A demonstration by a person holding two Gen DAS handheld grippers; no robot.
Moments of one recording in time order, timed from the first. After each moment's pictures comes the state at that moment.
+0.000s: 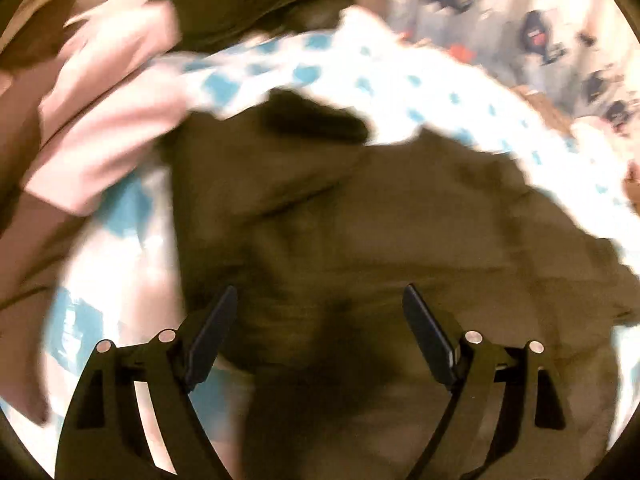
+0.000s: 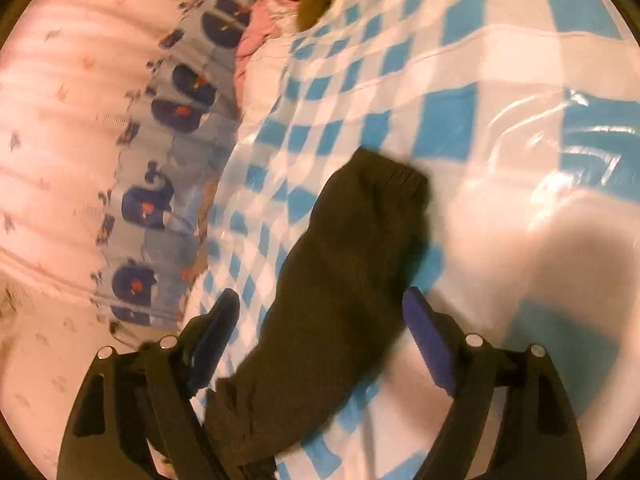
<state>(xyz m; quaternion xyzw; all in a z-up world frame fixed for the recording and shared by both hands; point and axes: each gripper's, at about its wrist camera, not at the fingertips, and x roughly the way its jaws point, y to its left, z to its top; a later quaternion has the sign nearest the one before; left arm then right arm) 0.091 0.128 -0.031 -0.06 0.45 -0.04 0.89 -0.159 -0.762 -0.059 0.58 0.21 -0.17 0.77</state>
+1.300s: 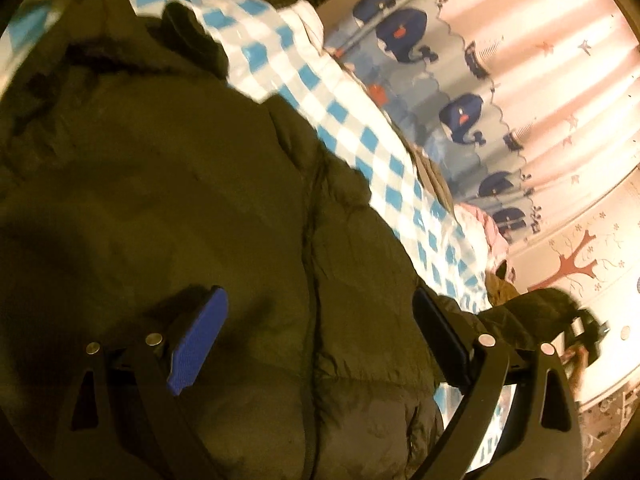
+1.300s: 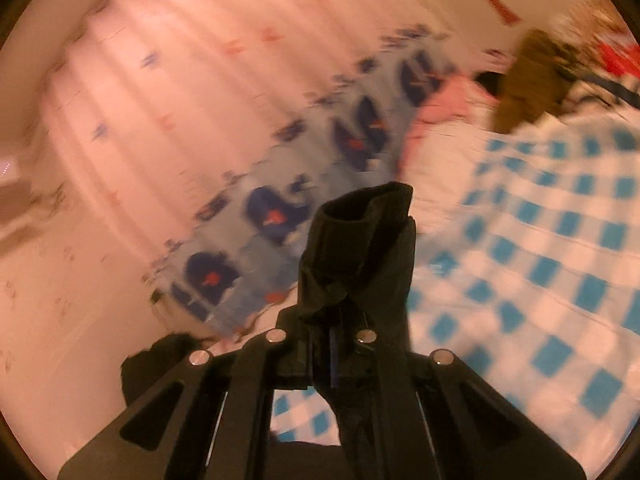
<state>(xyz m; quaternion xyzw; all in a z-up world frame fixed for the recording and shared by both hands) 0.043 0.032 -0.064 -0.35 0.39 -0.16 0.84 -0.023 -0.629 0.174 0.36 0.09 -0.08 0.92</state>
